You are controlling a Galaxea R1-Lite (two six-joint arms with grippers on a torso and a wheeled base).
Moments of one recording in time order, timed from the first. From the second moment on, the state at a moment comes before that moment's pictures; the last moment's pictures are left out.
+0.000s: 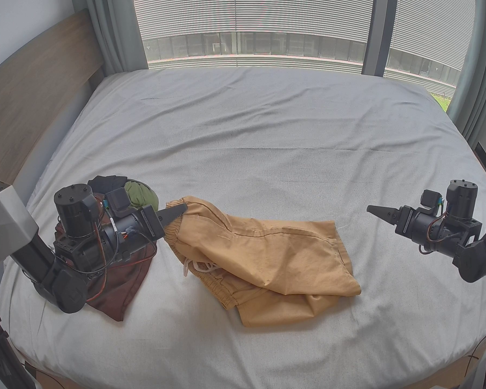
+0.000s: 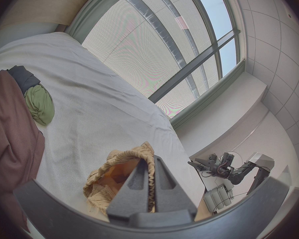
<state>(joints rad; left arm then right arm) -0.28 1.98 -0.59 -1.31 -0.46 -0.63 0.06 1.88 -0.56 -1.00 0.40 0.43</state>
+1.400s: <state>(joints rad) -0.27 1.99 -0.58 -1.31 -0.46 -0.63 0.19 2.41 -0.77 -1.25 0.39 0.65</state>
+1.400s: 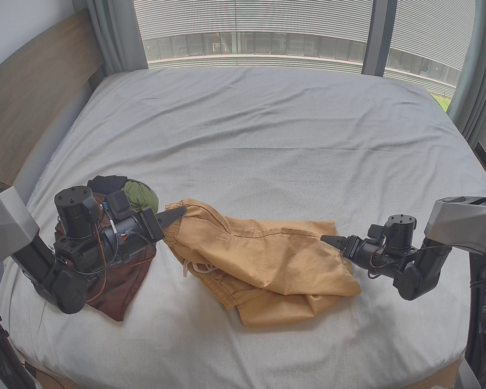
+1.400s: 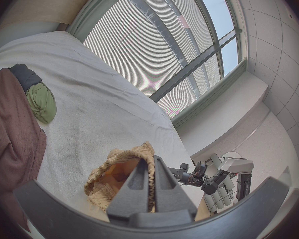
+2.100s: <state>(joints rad) -0.27 1.99 -0.58 -1.31 -0.47 -0.63 0.23 2.50 -0.85 -1.42 0.37 0.79</state>
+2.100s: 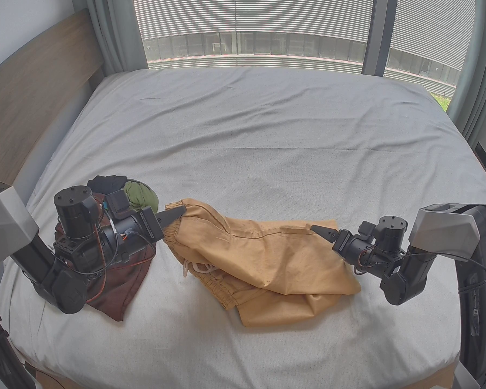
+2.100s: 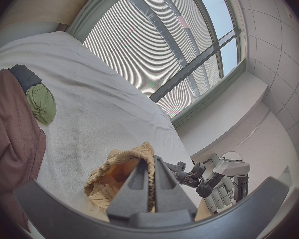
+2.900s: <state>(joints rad) -0.27 1.99 -0.58 -1.32 -0.47 -0.63 0.17 2.42 -0.76 -1.54 0.51 0.88</state>
